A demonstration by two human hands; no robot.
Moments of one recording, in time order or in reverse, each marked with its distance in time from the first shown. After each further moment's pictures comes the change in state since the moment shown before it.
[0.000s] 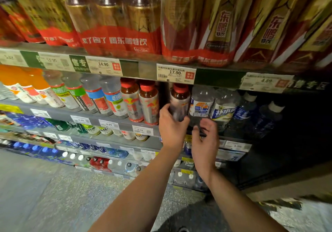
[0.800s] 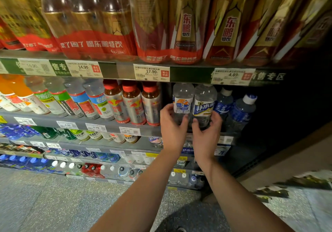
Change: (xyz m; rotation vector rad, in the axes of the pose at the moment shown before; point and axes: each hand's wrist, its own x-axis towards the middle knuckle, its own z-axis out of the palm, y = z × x) left_hand -0.036 0.024 0.020 -0.215 -0.121 0.163; right_hand 0.025 0.004 -0.038 0.053 0.154 0.044
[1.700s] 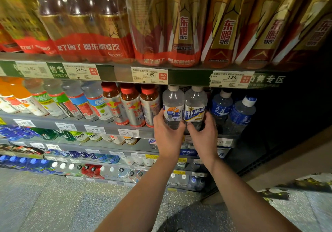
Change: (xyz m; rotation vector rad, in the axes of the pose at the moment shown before) left_hand -0.008 -0.008 -0.003 0.163 0.158 -0.074; right_hand 0.017 0.002 -0.006 -0.123 -0.260 0.007
